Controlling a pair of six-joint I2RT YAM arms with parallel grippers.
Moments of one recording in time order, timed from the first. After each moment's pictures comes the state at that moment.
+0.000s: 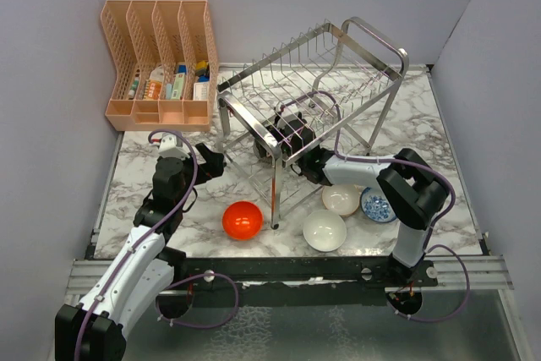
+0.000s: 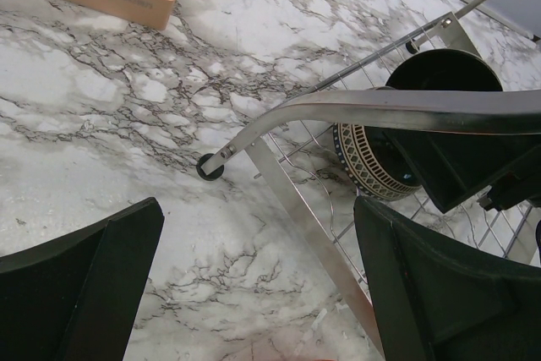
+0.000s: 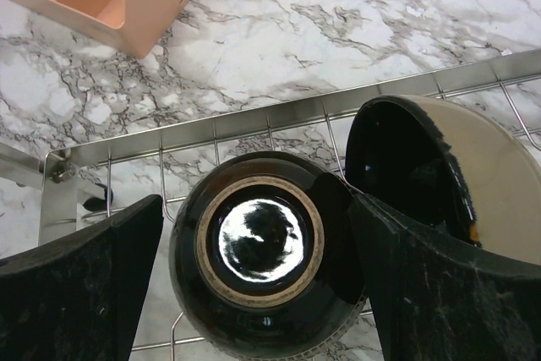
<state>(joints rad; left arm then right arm) -0.29 0.69 0.40 -0.01 -0.10 -0.56 0.79 1.83 1.03 0.50 0.24 0.19</state>
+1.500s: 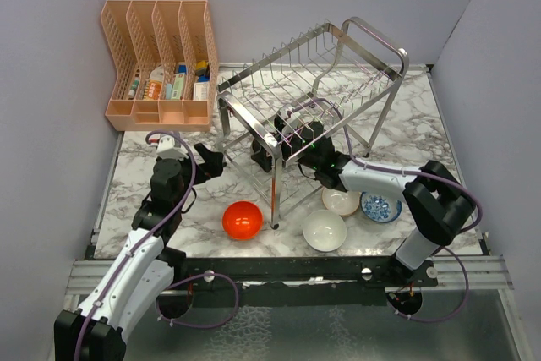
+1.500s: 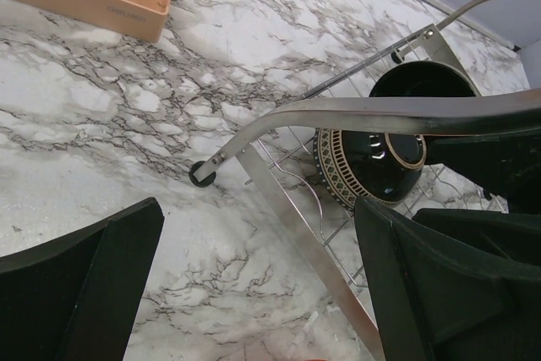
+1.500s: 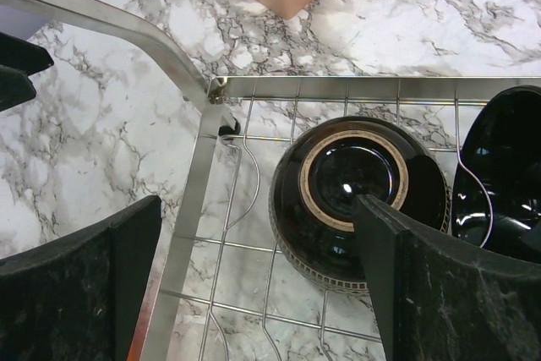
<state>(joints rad) -0.29 0.66 0.40 -0.02 -0.10 -0.56 0.79 1.65 0.92 0.46 -0.13 0.19</state>
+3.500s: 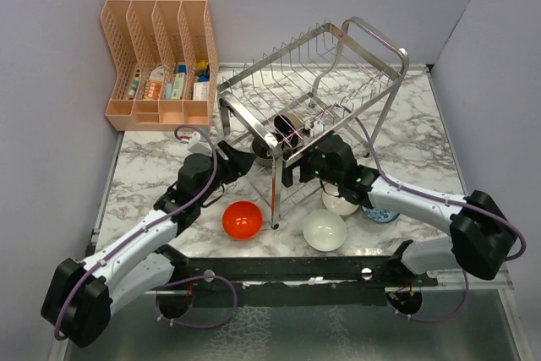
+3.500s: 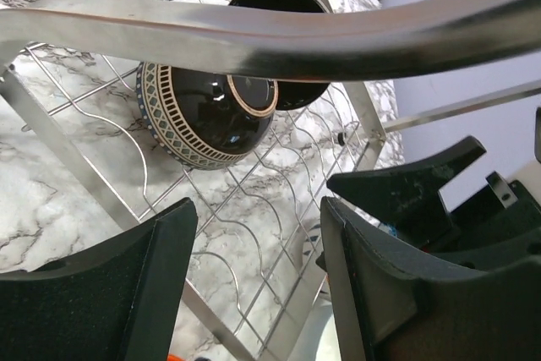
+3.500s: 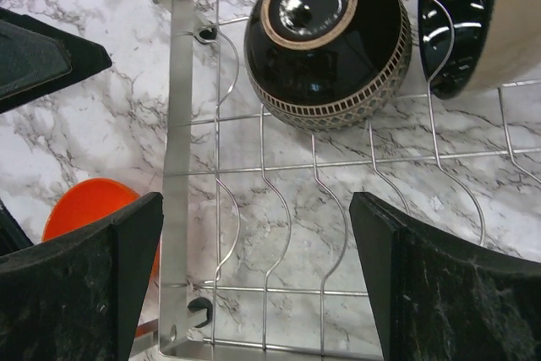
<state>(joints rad) -0.53 0.88 0.42 0.19 -0.03 -0.94 0.79 1.35 0.76 0.19 -0.03 0.34</state>
